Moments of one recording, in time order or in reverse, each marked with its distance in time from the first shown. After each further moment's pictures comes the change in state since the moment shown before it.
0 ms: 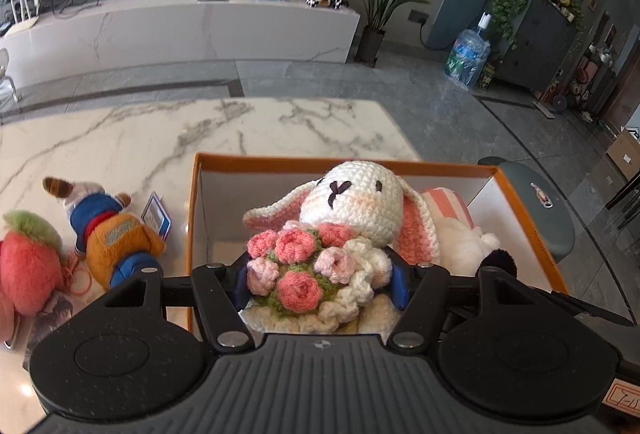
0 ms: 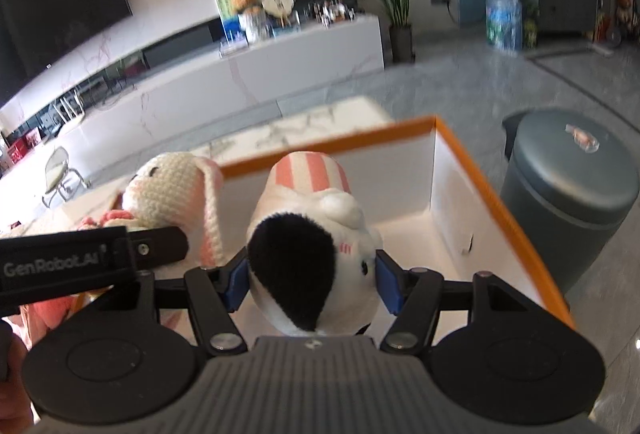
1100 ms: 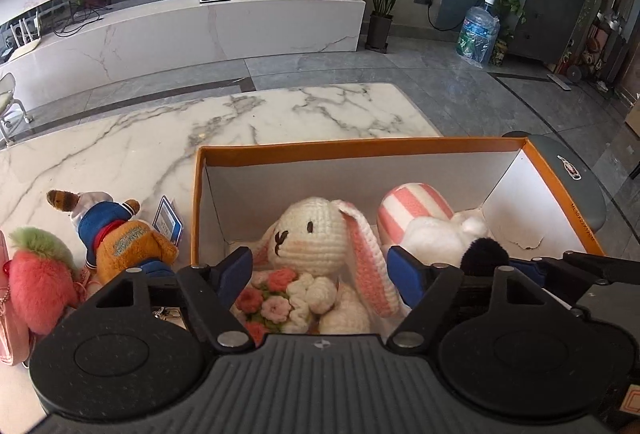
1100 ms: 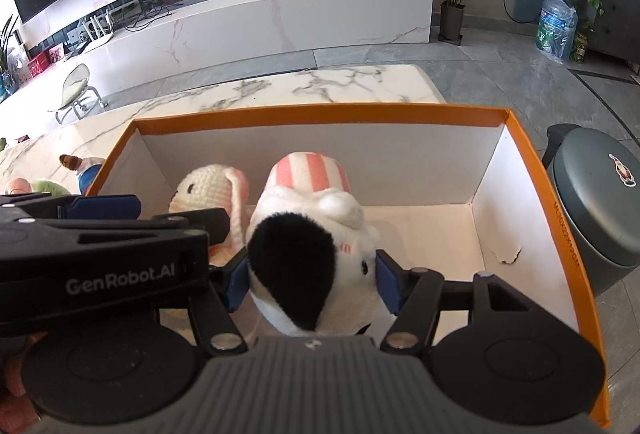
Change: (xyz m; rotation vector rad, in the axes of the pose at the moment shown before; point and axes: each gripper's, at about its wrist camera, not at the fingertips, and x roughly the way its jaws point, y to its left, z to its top) left arm 0.011 -0.008 -0.002 0.084 0.016 0.082; right arm 0.028 0.023 0.005 -0.210 0.134 0.032
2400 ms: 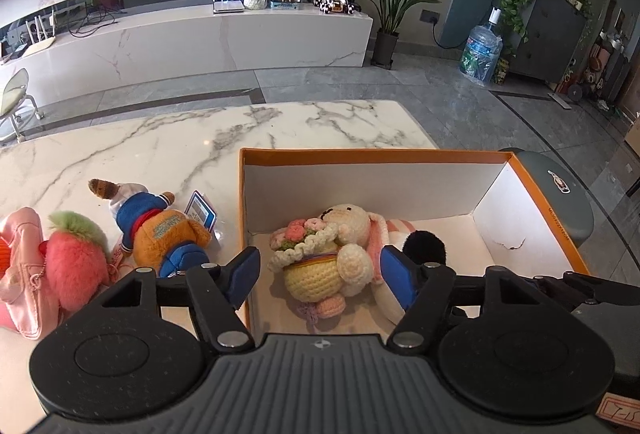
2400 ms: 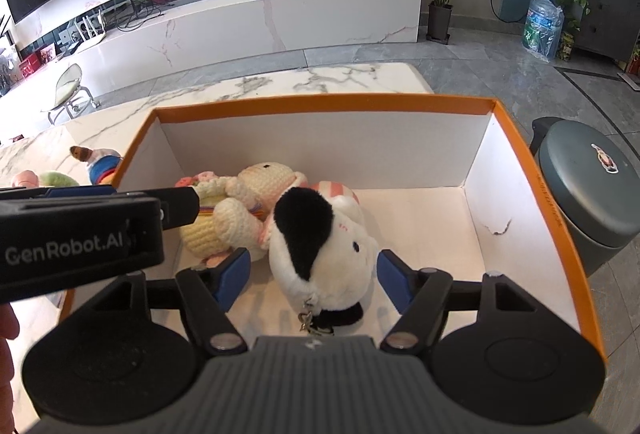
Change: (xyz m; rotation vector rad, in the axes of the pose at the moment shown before) left arm -0.044 0.013 -0.012 -0.037 -0.048 0.007; right arm -0.025 0.020 -0.015 0.015 -0.009 -0.042
